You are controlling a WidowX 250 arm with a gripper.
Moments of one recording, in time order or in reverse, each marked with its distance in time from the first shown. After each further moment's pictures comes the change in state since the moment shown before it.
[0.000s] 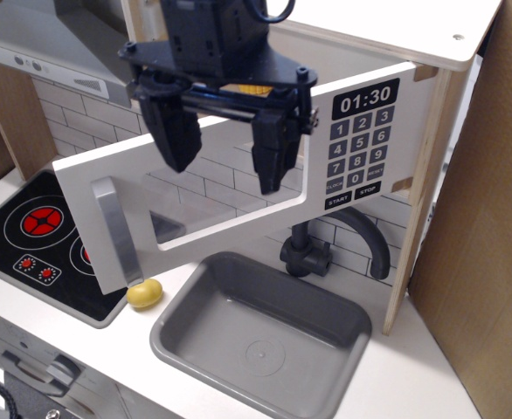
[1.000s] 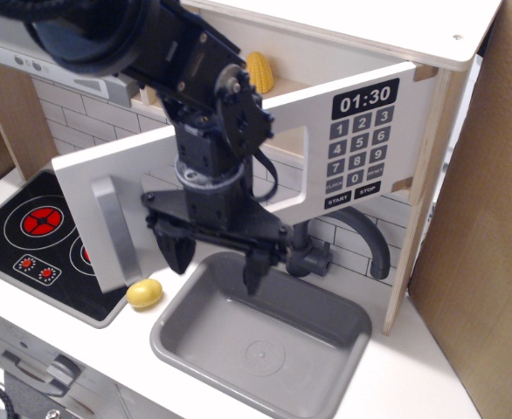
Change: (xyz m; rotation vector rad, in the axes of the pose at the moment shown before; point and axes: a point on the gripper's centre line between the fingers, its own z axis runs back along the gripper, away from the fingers) arm 0.014 0.048 -0.116 0.129 -0.052 0.134
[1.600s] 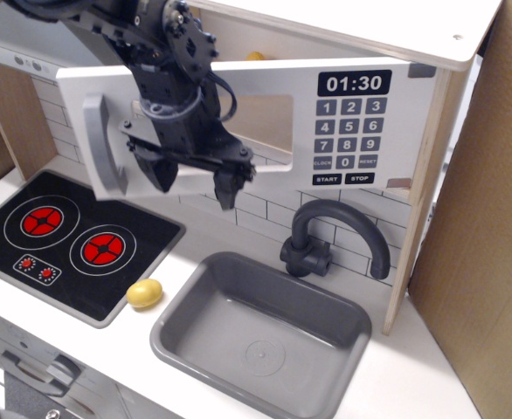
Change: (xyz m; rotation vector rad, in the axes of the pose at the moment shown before) arm 0.064 0.040 0.004 -0.014 -0.185 -0.047
